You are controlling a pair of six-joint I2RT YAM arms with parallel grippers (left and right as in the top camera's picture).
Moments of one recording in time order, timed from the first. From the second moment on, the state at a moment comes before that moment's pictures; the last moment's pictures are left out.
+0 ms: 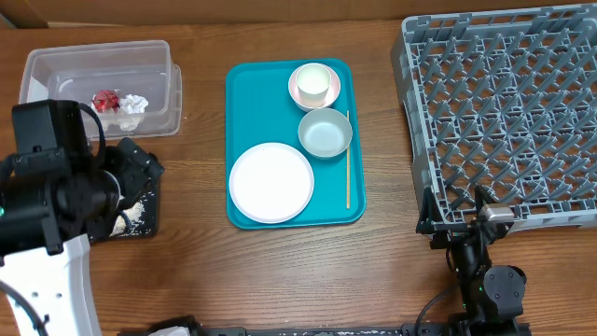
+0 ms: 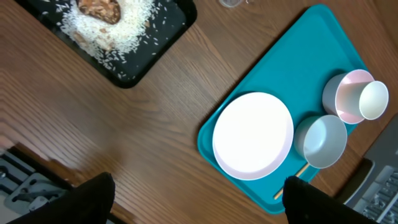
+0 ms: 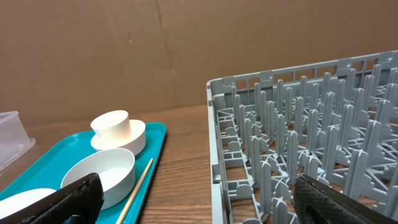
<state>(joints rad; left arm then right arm) 0.19 1.22 1.65 -1.57 0.05 -0.70 0.12 0.01 0.02 -0.03 0.02 0.17</state>
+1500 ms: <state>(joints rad) 0.19 1.19 1.61 -1.69 -0.04 -0.70 0.12 0.01 0.02 0.03 -0.32 0.36</state>
